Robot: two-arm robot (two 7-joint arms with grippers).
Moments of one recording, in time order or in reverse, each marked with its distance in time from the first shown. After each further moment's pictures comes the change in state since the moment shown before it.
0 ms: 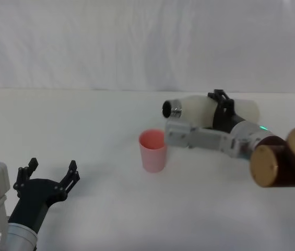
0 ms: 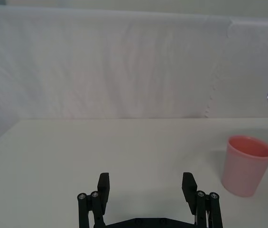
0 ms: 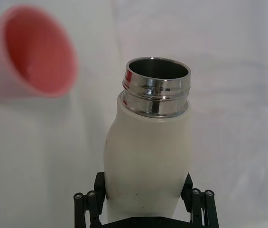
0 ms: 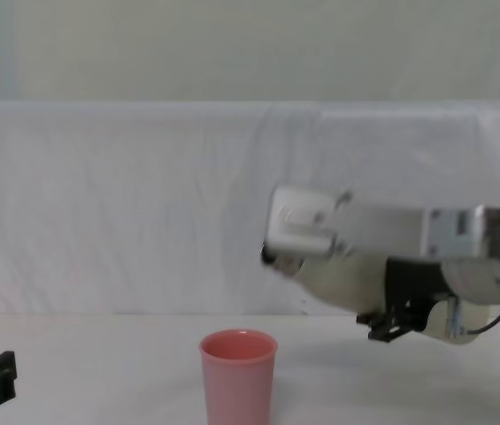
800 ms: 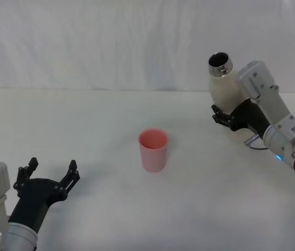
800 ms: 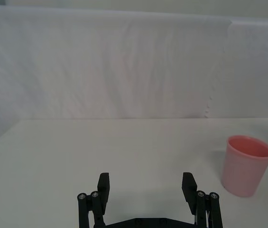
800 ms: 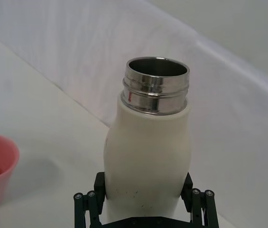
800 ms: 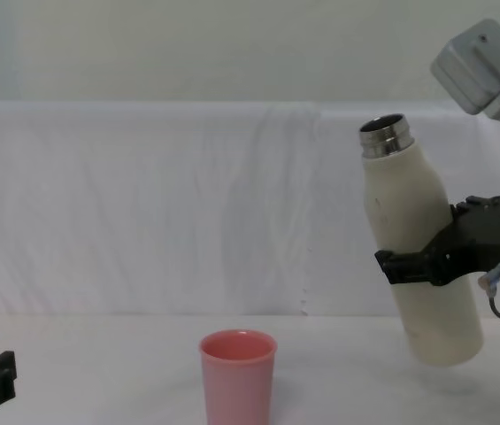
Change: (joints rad) left arm 0.000 0.000 0.000 0.000 0.000 0.000 0.000; right arm -0.179 -0.139 0.365 -0.085 0.579 -0.067 -0.111
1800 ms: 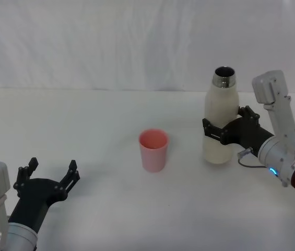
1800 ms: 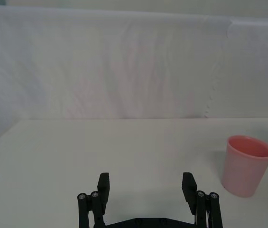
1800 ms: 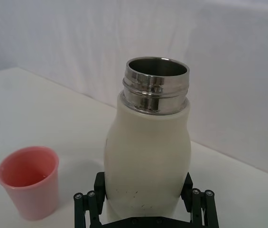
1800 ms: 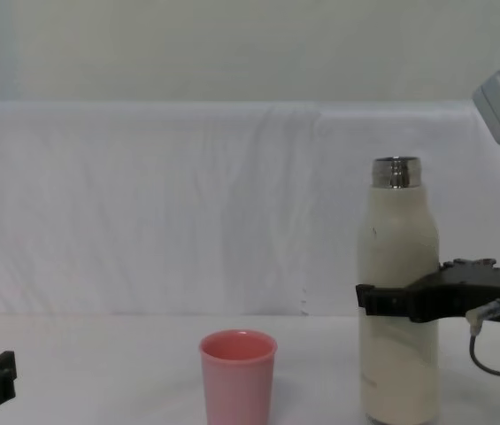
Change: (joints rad) left arm 0.000 0.000 0.000 0.000 0.000 0.000 0.000; right arm -0.024 -0.040 0.051 0.076 0.269 0.024 0.038
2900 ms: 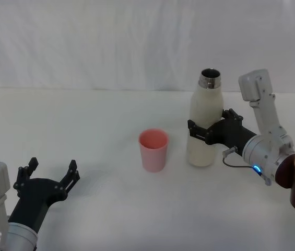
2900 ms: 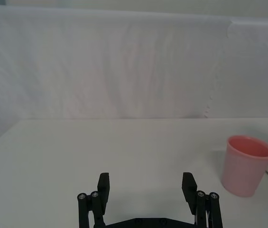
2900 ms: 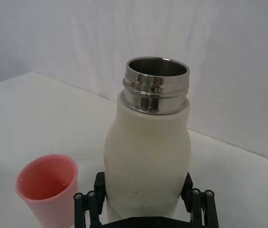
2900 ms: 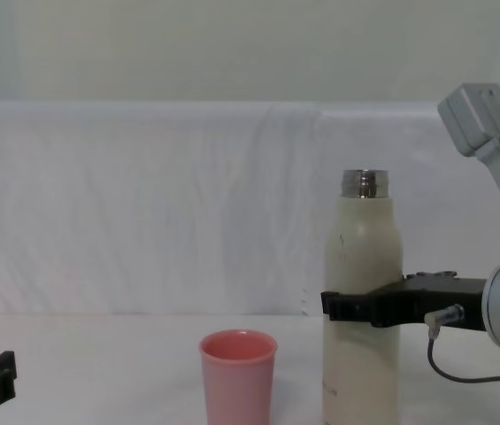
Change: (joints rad) left arm 0.000 0.000 0.000 0.000 0.000 0.000 0.000; right arm 0.054 0.002 -0.064 0.079 0.100 0.017 -0.028
